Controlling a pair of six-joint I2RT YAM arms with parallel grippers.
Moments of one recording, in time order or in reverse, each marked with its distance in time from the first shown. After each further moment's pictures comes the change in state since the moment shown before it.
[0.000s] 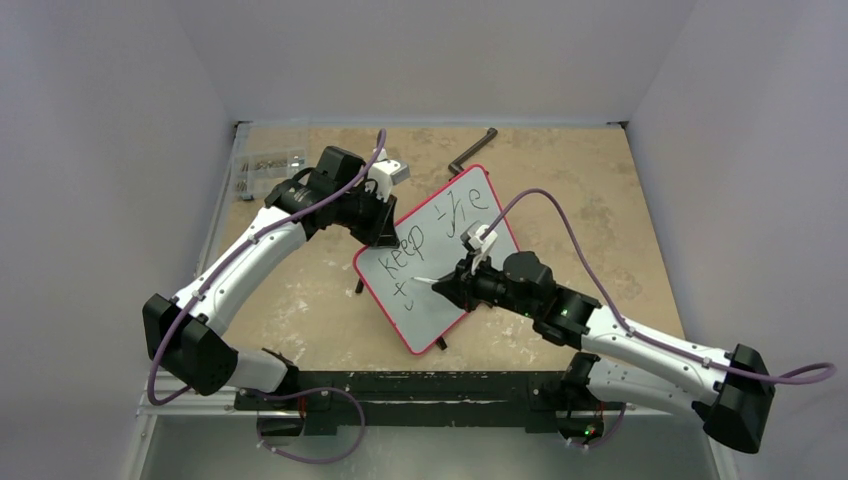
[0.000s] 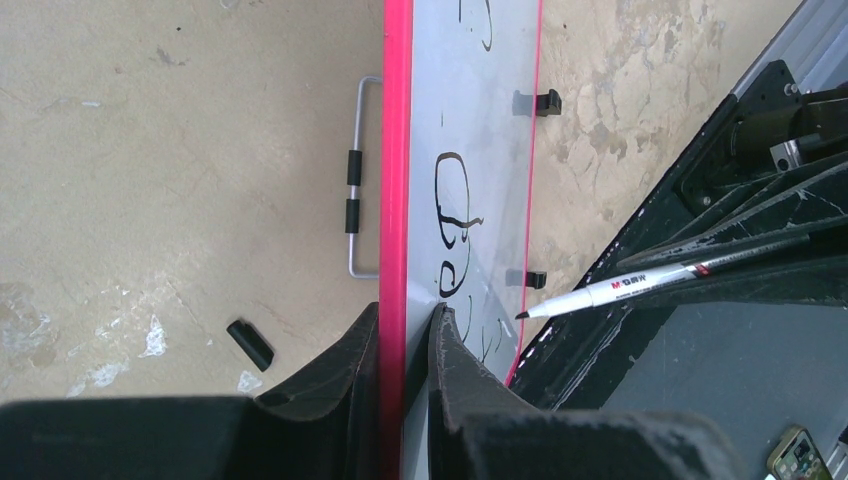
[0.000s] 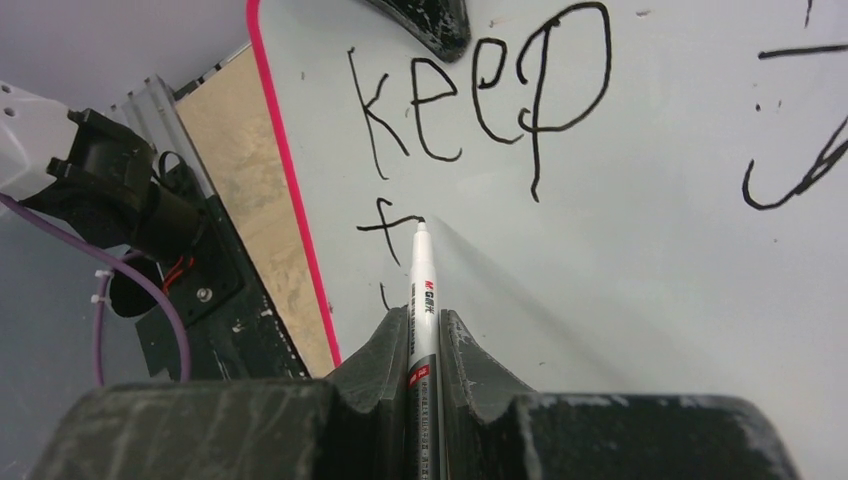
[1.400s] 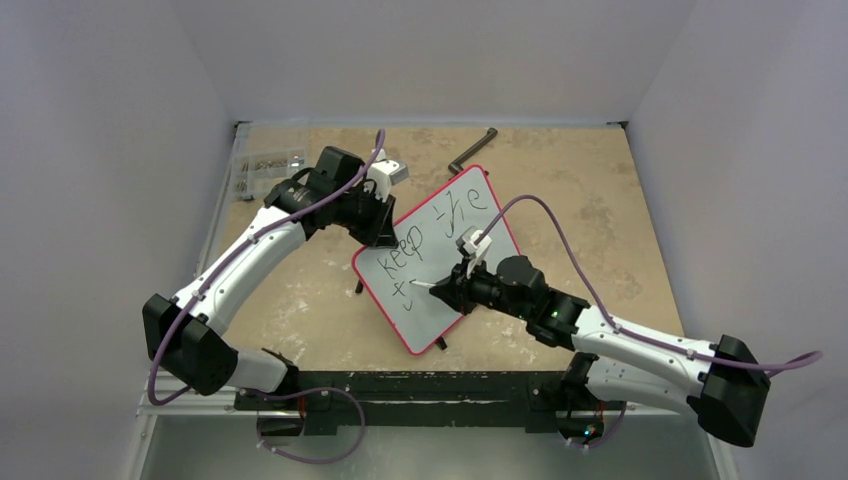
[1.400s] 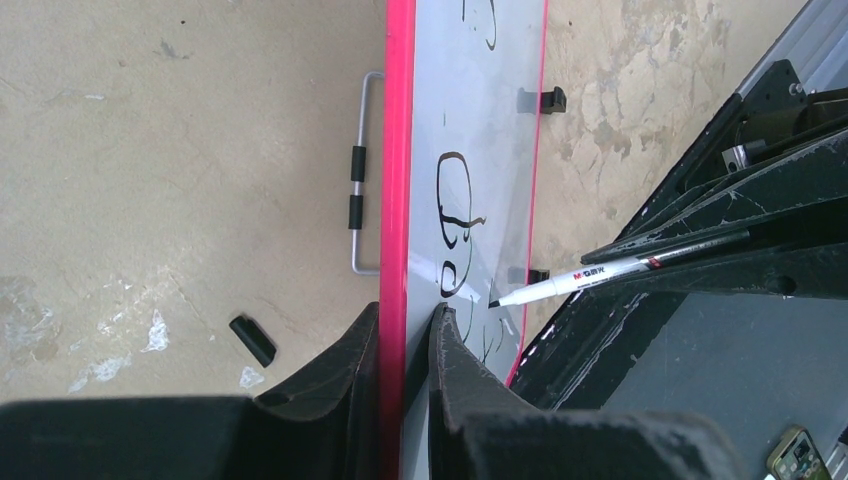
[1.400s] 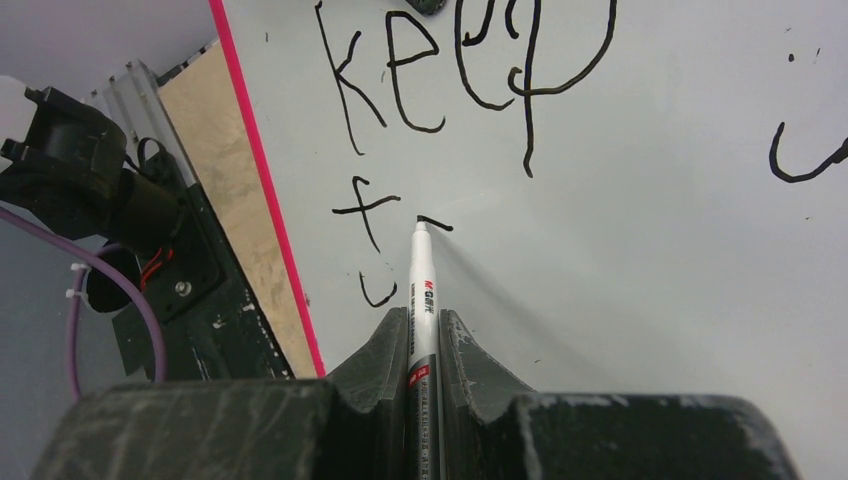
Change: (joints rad) left arm 0.006 -0.001 -0.003 -0.005 -0.001 0.002; right arm 0.000 0.050 -0.079 0.112 0.011 0.009
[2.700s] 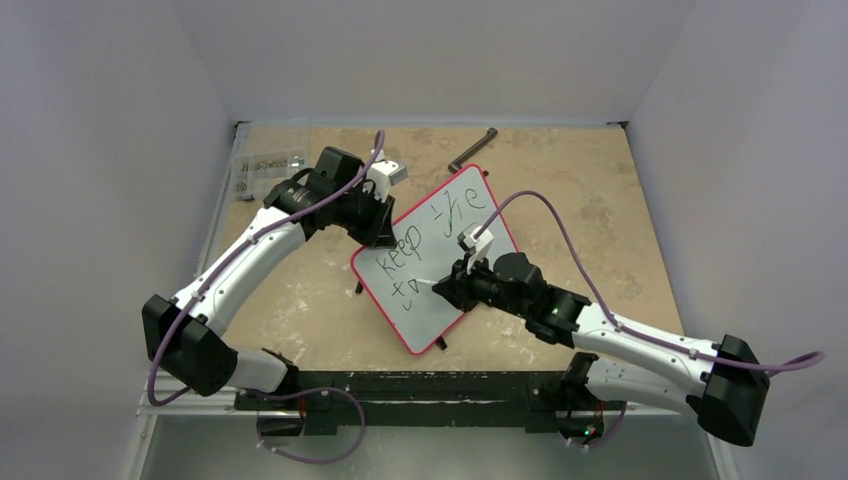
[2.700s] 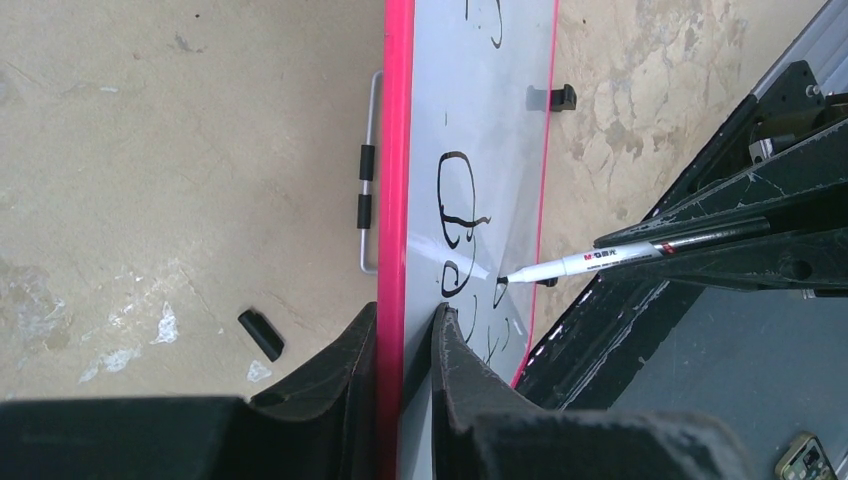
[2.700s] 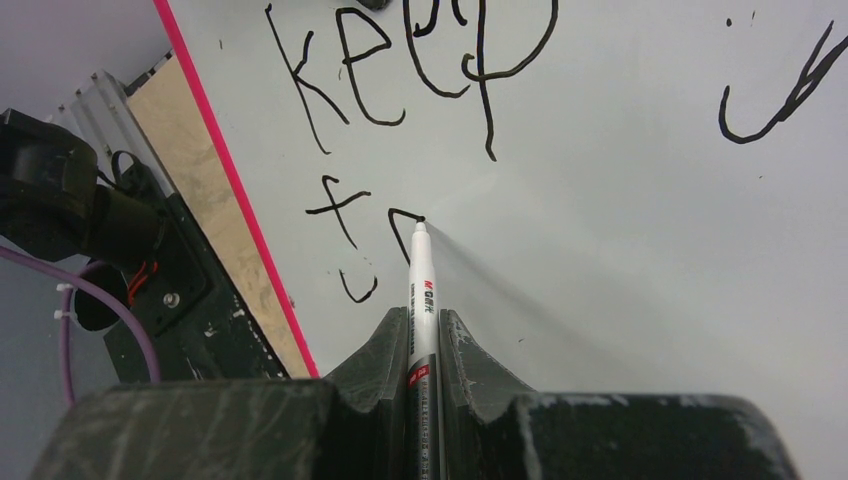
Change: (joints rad) left arm 0.001 -0.004 -0.004 -0.003 -0.020 0.001; right arm 0.001 0.006 0.045 -0.091 0.060 0.045
